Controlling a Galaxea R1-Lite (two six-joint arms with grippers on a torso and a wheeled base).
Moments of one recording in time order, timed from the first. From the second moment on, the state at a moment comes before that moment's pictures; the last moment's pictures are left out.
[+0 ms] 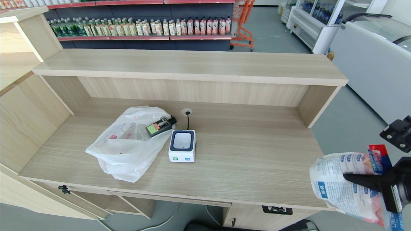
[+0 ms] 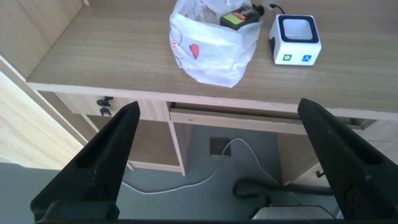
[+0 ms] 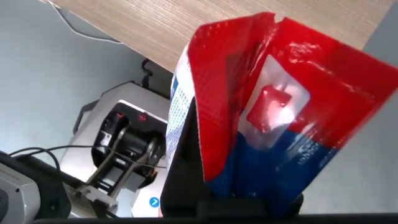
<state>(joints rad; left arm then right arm) 0.00 0.00 0.00 0.00 0.00 0.00 0.11 1.14 -0.67 0.15 0.25 -0.30</state>
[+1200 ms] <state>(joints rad) 0.00 0.00 0.00 0.00 0.00 0.00 0.11 1.13 -0.72 0.15 0.38 0.07</state>
